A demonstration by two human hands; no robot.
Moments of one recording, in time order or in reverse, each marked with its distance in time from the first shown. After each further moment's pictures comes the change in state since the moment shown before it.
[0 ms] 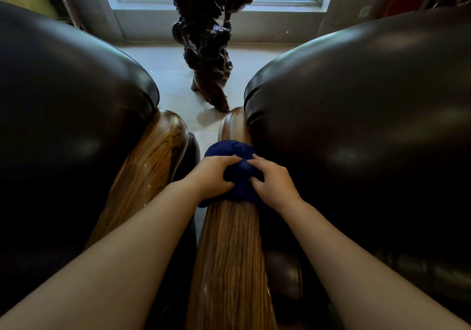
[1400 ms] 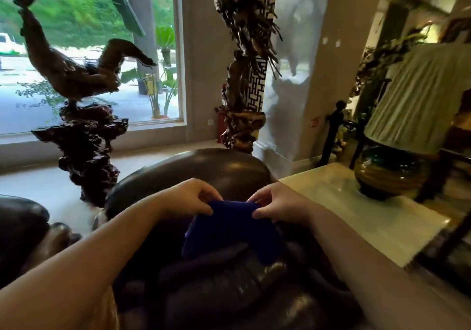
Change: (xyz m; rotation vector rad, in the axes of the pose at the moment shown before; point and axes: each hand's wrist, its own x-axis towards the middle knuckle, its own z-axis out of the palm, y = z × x) left_hand -0.364 0.610 -0.147 -0.171 -0.376 0.417; right_hand -0.579 -0.163 -0.560 0.099 -0.002 0.199
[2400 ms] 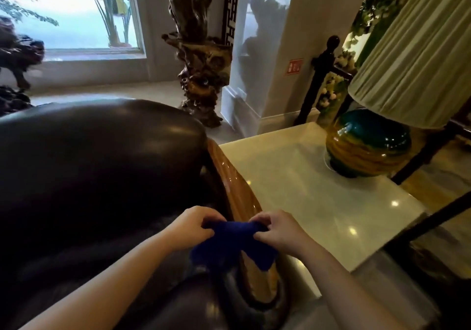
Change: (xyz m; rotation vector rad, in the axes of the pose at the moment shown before) left_hand 0.454 0.065 0.272 -0.163 -0.045 -0.048; right_hand 0.084 0.444 -0.250 -0.078 -0.021 0.254
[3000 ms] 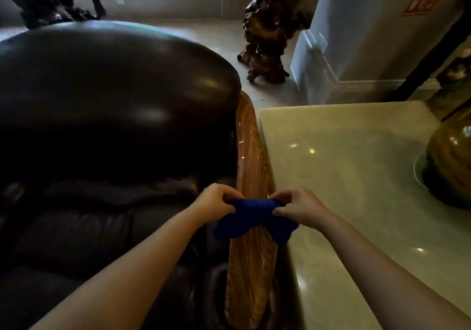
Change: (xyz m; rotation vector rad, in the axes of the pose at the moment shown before) left_hand 0.218 -0.056 0.072 -0.198 0.230 -0.446; right_hand 0.238 0.164 -0.061 -0.045 -0.342 -0.063
